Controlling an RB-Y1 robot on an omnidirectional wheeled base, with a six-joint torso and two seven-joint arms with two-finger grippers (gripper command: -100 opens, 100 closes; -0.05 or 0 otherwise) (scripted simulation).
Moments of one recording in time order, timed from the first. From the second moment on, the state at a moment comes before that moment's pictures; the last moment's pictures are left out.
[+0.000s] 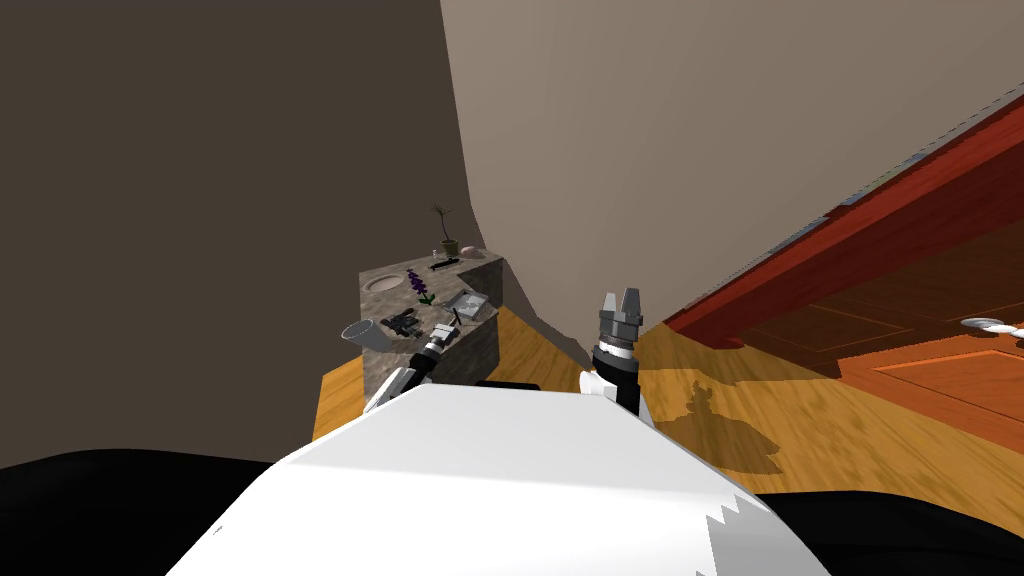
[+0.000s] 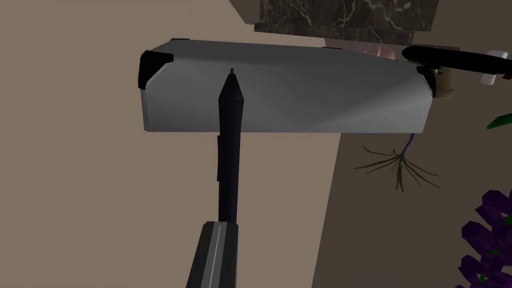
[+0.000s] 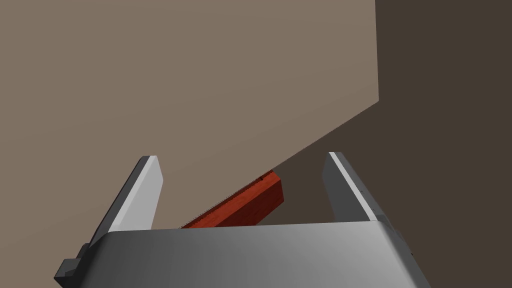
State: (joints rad) left arm 0.37 0.24 0.07 -1.60 -0.62 -0.47 -0.70; right arm 0.51 0.04 -0.05 -2.20 0.03 -0.63 0.13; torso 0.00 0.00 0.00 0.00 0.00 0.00
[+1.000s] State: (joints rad) left arm 0.36 0.21 0.07 -1.54 -0.63 -0.50 -0.75; right arm 0.51 0.04 -0.05 -2.20 0.03 -0.63 0.13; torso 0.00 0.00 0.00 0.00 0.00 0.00
